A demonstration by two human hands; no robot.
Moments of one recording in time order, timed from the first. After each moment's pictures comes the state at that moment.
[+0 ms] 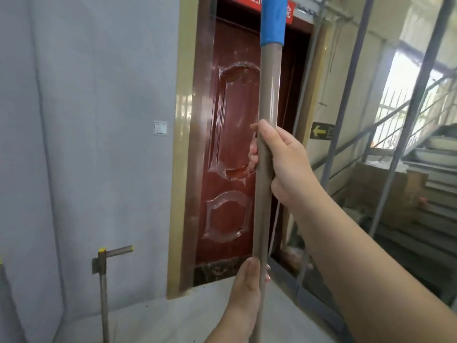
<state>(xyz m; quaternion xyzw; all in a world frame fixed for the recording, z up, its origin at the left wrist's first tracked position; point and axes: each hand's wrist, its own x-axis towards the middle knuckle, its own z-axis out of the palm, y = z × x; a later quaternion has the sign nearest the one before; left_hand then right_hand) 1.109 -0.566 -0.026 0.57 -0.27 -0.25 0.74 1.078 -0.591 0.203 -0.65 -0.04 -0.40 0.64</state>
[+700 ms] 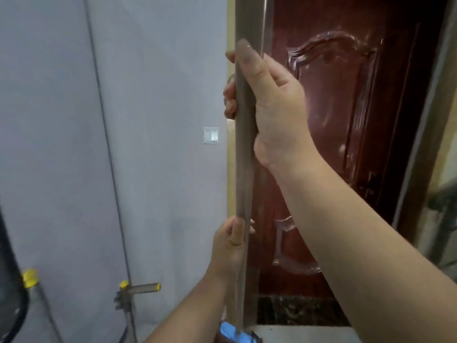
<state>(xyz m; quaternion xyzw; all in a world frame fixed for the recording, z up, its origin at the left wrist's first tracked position) 1.366 -0.708 0.043 0.64 -0.25 0.11 0.71 1.301 -0.747 0.244 -0.55 -0.32 -0.33 0.70</state>
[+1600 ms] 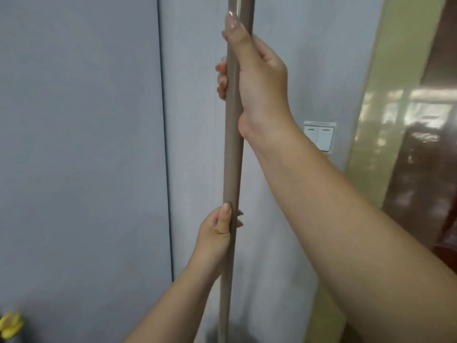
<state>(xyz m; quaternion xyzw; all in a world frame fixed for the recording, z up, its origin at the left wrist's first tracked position) 1.771 -0.642 0.030 0.66 -0.05 0.24 0.71 1.748 -0.695 0.242 -0.47 -0.35 -0.16 0.79</state>
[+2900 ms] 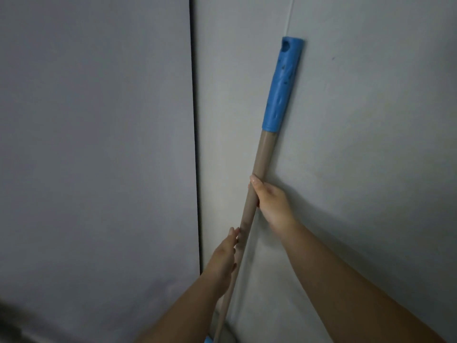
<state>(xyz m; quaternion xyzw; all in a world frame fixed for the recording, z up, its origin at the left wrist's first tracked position) 1.992 -0.567 -0.137 0.57 0.26 0.00 0.78 2.096 -0.628 -0.063 -0.72 -0.15 0.14 0.66</state>
